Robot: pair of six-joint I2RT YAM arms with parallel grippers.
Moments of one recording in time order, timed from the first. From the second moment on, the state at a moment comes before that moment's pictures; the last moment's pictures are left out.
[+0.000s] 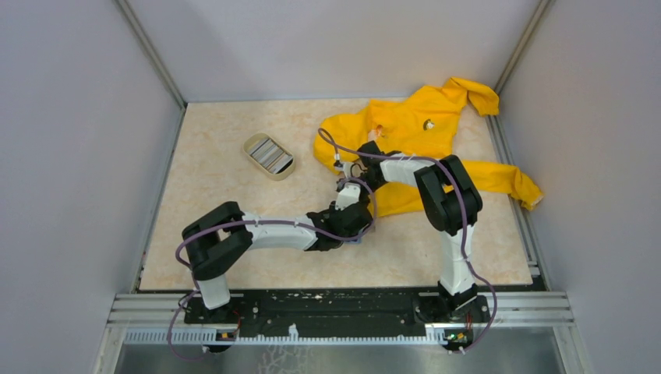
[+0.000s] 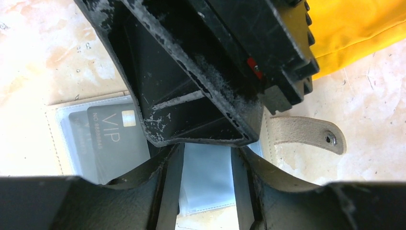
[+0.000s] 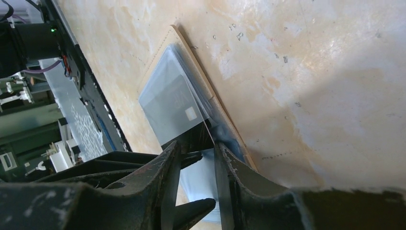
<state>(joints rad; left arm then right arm) -1.13 1.82 1.02 -0.12 -0.55 -0.72 0.49 2.04 1.28 -0.55 -0.83 -0.02</state>
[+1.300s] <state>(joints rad) -1.11 1.31 0.67 0.14 -0.33 -0.43 0.39 1.65 1.26 -0.62 -0.77 -0.29</state>
